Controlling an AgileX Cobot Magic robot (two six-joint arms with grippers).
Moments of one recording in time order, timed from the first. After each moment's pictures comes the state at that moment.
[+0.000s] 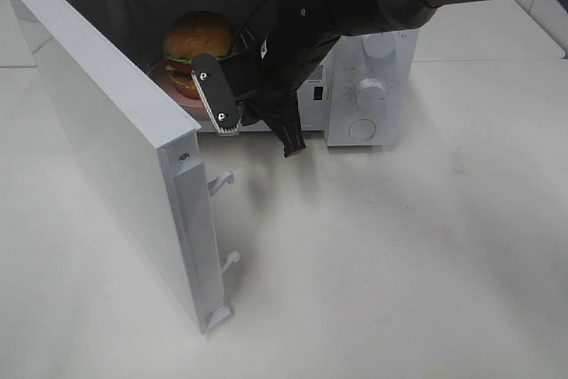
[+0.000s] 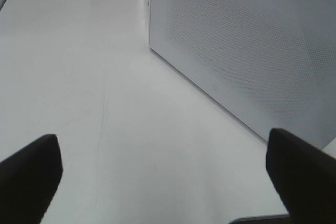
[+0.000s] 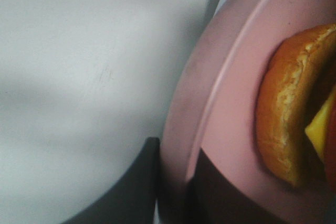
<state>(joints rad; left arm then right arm) 0.00 0.00 -0.51 -0.14 1.07 0.04 0.61 2.19 -1.63 -0.01 0.43 -1.38</state>
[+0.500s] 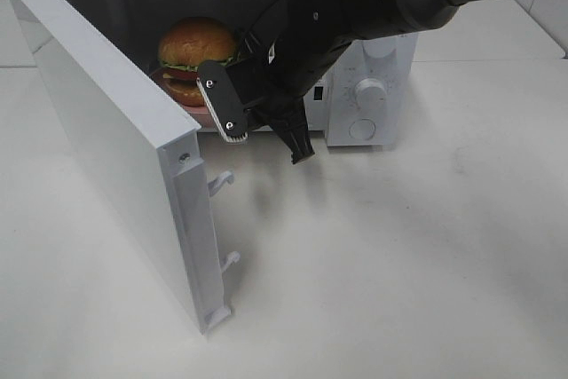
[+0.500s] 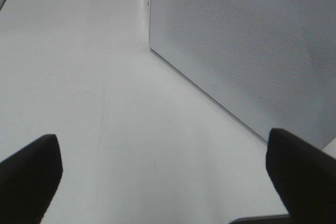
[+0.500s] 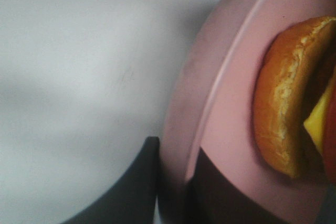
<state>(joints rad) 0.00 0.00 -0.51 -0.14 1.07 0.04 0.62 2.12 -1.53 0.00 0.39 -1.40</state>
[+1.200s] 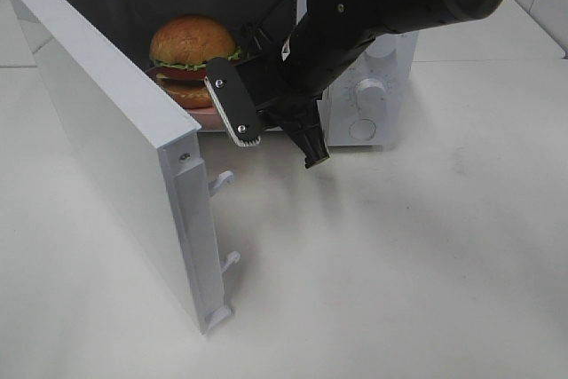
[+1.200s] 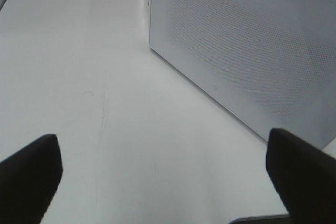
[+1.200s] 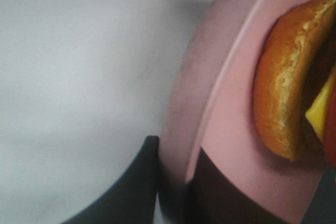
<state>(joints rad) 0.00 0.00 -0.51 -0.14 1.07 0.04 0.63 2.00 -1.39 0.00 0.36 -1.42</state>
